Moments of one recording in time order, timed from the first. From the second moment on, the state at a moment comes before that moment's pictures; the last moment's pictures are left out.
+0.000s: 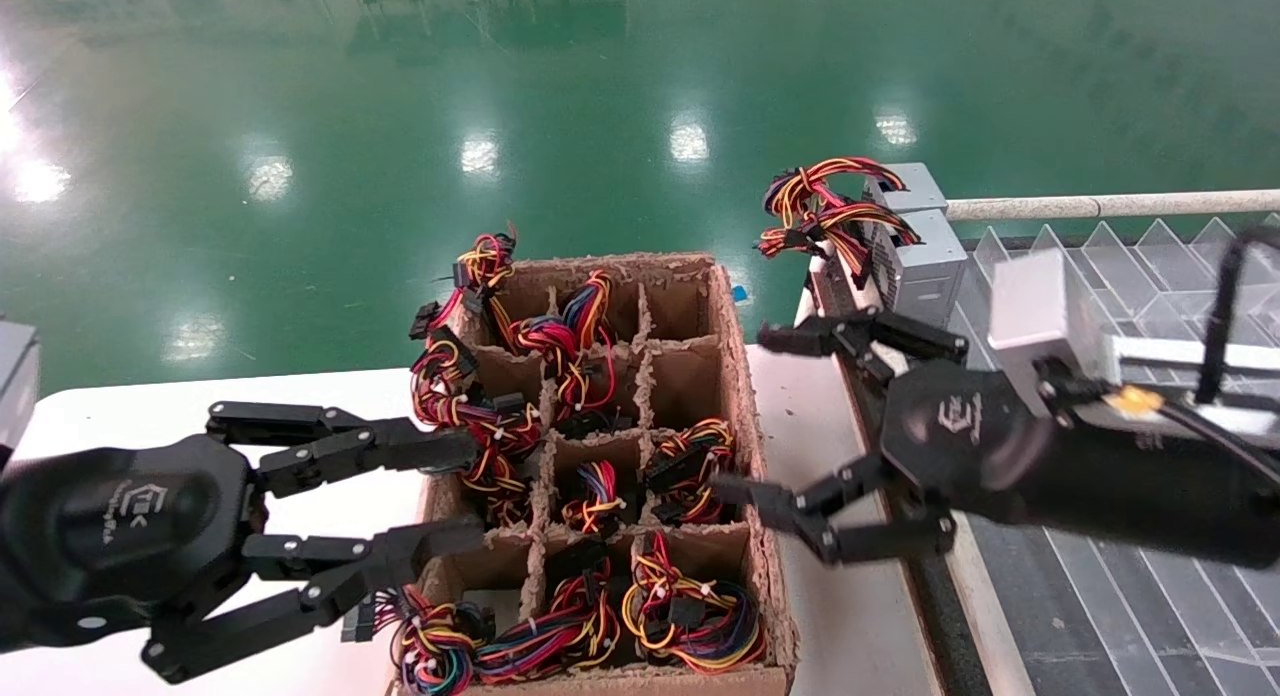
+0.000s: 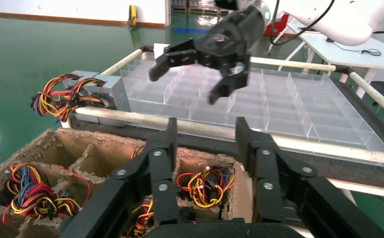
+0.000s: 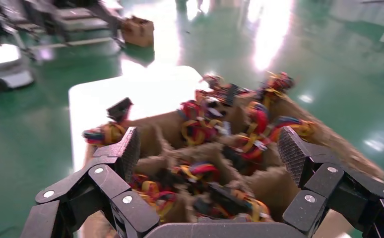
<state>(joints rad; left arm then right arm) -1.10 0.55 0.43 -1.23 0.62 1.42 -0.10 1.16 -0.65 -0.32 1.30 -0.96 -1.32 0.26</state>
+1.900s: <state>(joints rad) -1.10 0.55 0.43 -1.23 0.62 1.42 -0.10 1.07 -0.61 -0.28 1.28 -0.73 -1.50 0.19</state>
